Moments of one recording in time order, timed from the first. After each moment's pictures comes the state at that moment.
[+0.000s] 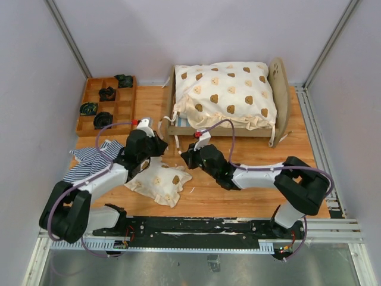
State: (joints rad) left arm -0.40 1.28 0.50 0.32 0.04 -0.48; right arm 0.99 1.64 0.71 0.61 0.23 0.45
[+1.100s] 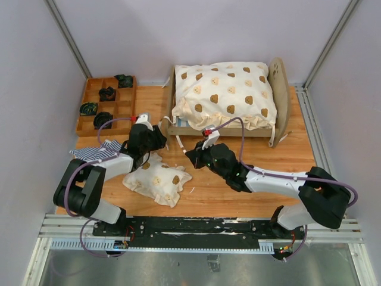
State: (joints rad) left arm -0.32 1.42 0.55 0.40 -0.04 -0.45; right arm 0.97 1.40 0.66 0.50 0.19 0.45
